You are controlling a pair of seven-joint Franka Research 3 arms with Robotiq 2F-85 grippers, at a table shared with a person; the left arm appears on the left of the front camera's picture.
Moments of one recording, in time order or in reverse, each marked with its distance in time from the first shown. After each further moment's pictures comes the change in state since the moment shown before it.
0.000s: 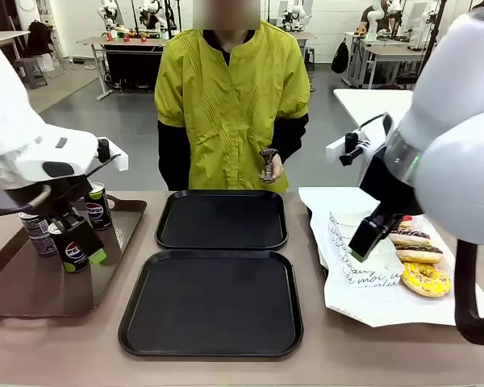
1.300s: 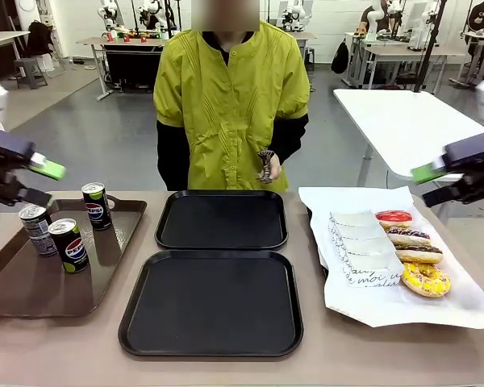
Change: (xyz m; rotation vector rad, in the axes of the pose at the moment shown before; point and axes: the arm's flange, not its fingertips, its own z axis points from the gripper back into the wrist) left arm -0.079 0.144 0.022 -0.815 -0.448 0.616; right arm -0.096 -0.172 0.006 0.872 -0.462 -0.551
